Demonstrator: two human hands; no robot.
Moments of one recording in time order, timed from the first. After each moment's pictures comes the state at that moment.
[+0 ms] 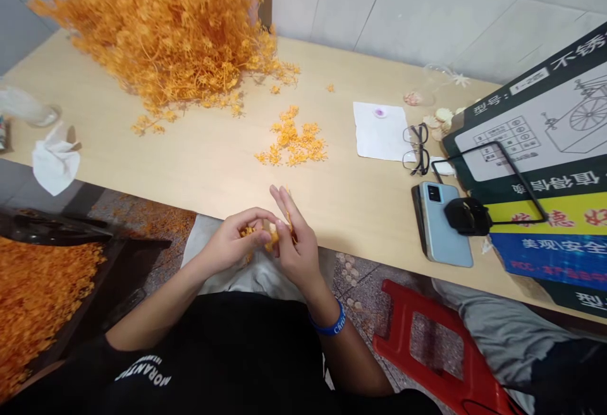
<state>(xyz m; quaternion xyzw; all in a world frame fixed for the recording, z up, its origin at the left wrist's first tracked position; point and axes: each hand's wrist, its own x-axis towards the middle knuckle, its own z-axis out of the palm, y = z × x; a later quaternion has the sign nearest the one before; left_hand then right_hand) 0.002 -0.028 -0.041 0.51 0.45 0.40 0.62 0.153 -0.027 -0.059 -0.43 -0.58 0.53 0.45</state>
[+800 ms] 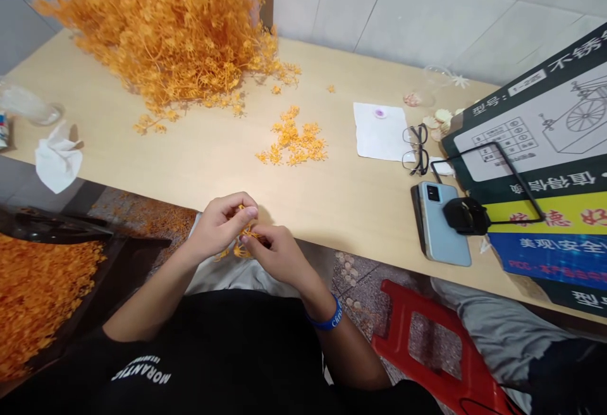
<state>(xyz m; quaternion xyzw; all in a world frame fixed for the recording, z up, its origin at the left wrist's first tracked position) -0.017 -0.013 -0.021 0.60 0.49 0.41 0.48 0.139 -0.019 -0.045 -0.38 -0.66 0.60 0.24</state>
